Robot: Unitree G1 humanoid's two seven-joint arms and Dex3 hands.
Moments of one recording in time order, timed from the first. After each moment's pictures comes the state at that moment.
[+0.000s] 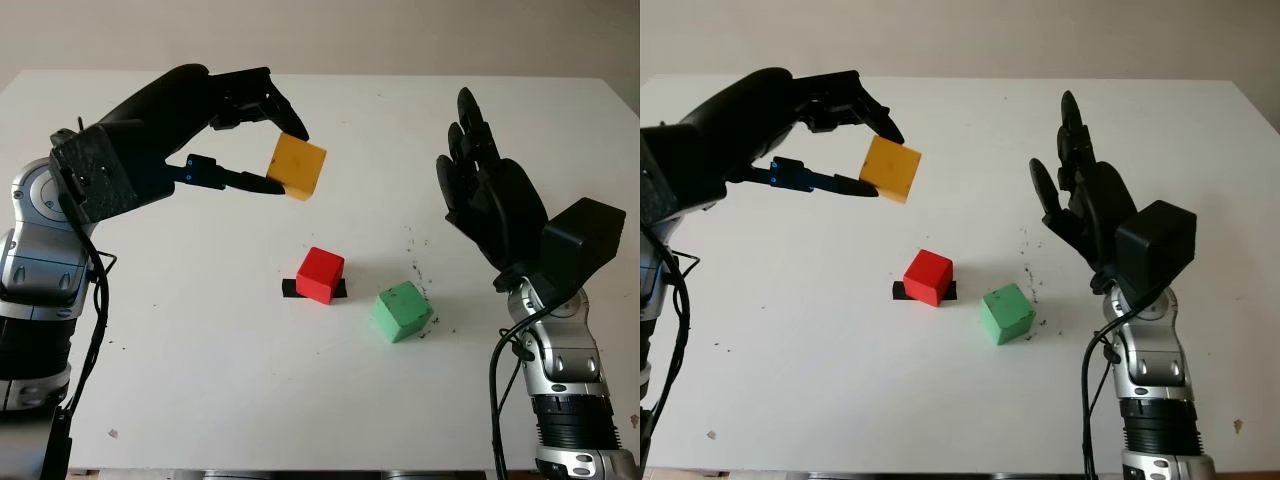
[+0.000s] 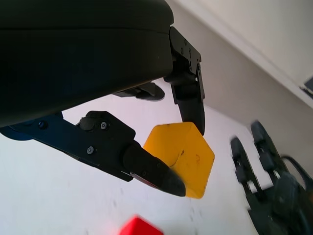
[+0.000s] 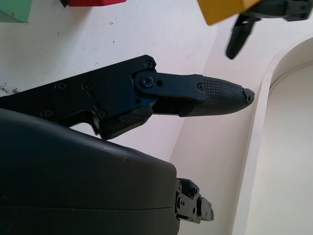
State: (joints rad) left arm -0.68 0.59 0.01 0.04 0.00 0.09 -0.70; right arm -0.36 -0.27 -0.11 0.07 0.11 0.03 0.26
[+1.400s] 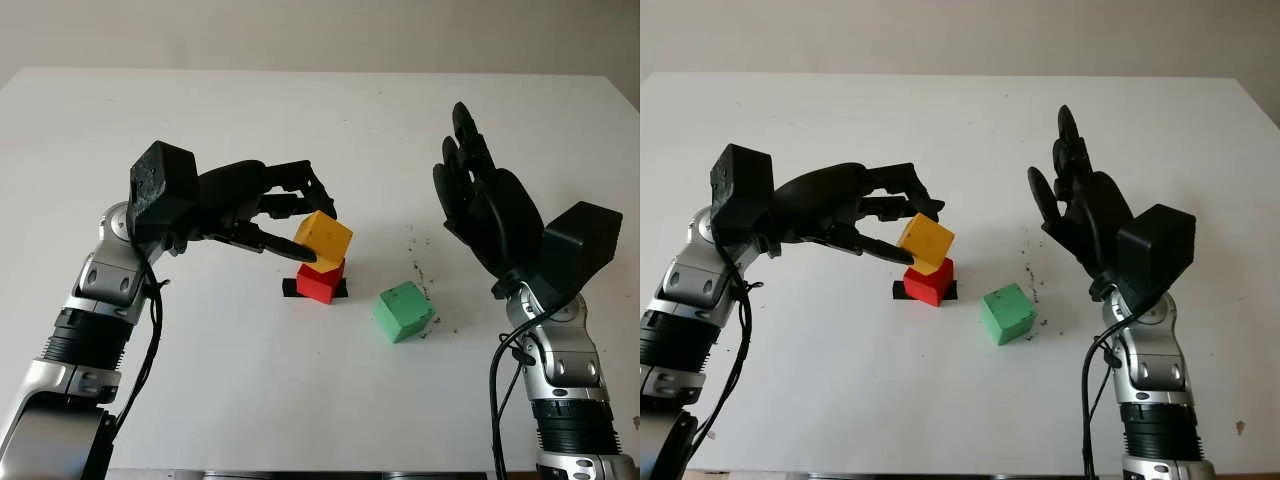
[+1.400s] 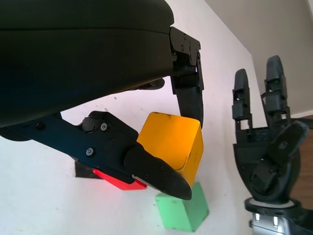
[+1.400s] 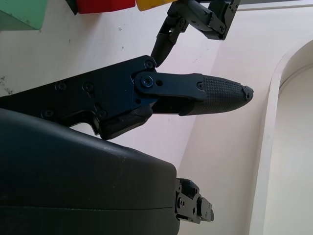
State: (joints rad) left arm -0.67 0.45 -0.10 0.27 -0.11 0.12 -0.83; right arm -0.34 -0.27 -0.11 0.07 0.12 0.05 0.27
